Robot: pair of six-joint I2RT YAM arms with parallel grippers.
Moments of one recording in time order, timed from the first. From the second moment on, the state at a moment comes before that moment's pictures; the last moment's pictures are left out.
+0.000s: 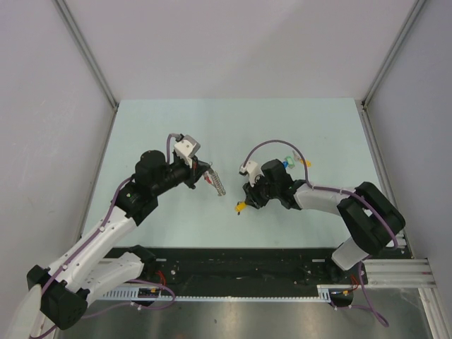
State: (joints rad) left arm -0.55 0.90 0.79 -0.15 0.27 0.01; right arm 0.68 1.57 0.73 0.09 -0.34 -0.10
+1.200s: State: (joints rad) left arm -0.54 0.92 0.80 -0.16 0.27 0.02; right arm 0.70 1.66 0.74 0.16 -0.37 -0.17
